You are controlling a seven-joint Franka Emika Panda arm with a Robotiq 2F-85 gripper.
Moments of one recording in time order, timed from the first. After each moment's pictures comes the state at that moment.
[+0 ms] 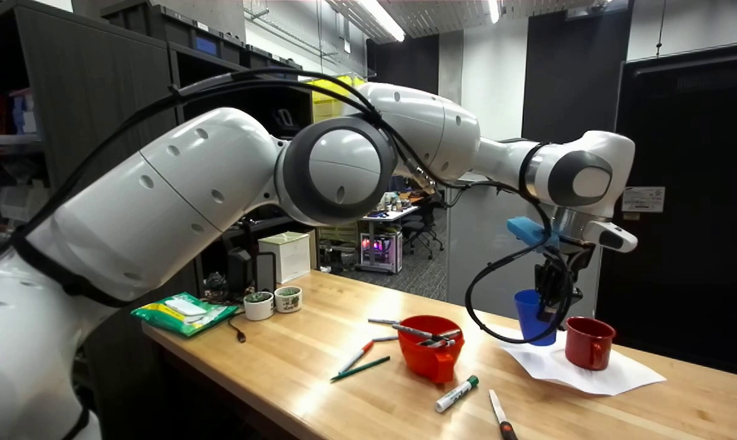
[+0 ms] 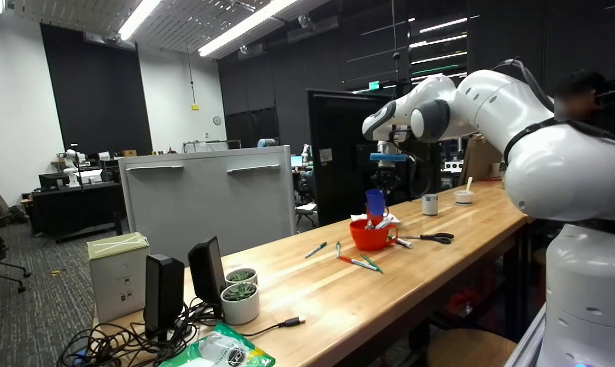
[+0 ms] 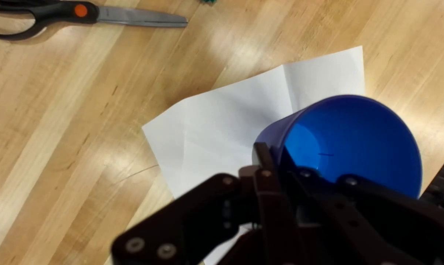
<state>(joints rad) -0.50 0.89 -0.20 -0.88 0.31 1.65 0.37</state>
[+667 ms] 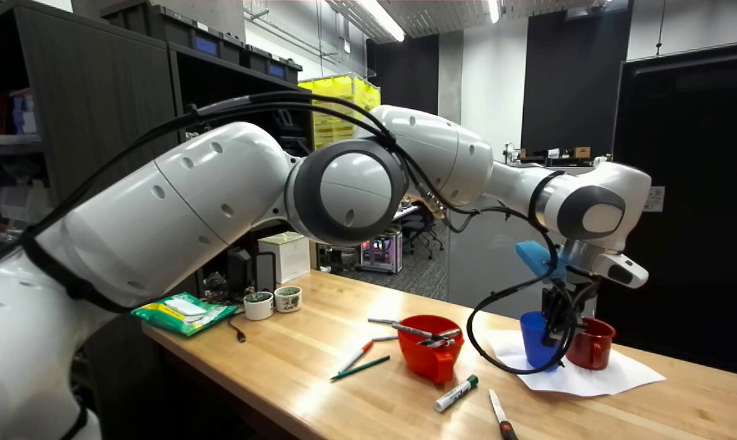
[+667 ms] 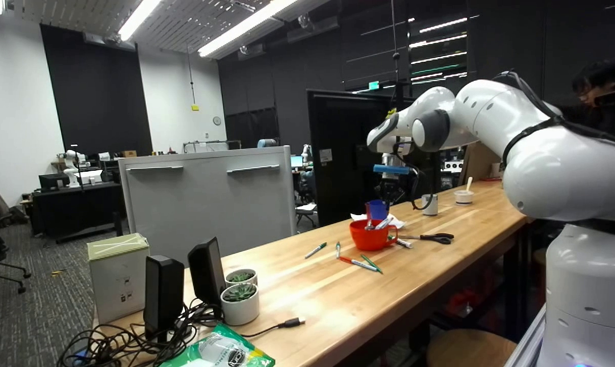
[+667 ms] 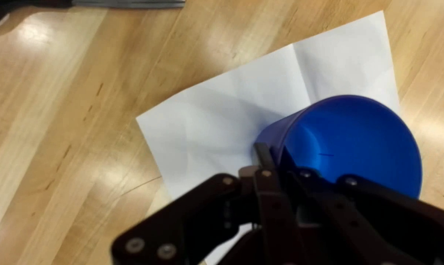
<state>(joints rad) -0.53 0.96 -0.20 -0.88 0.36 1.70 0.37</state>
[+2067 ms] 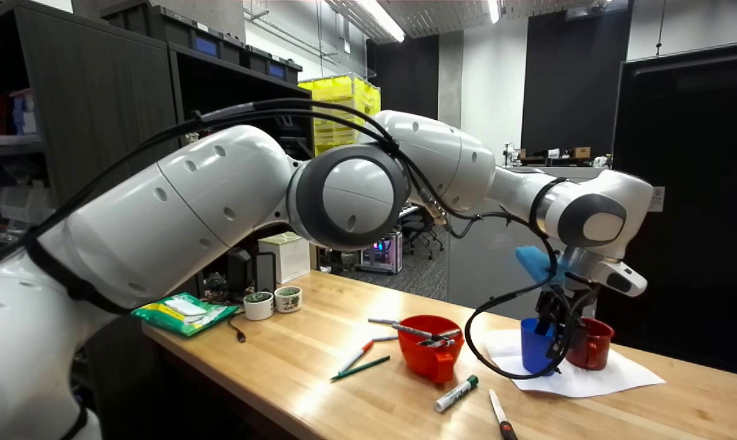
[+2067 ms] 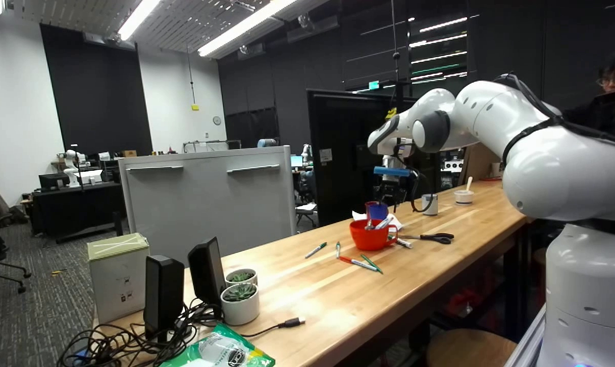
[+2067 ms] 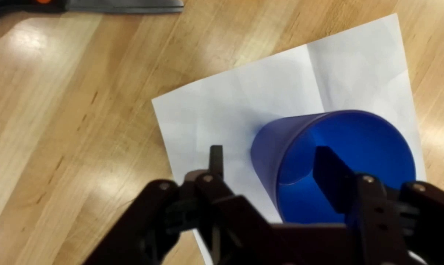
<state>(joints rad) -0.54 0.97 -0.19 -0.88 0.37 1.70 0.37</state>
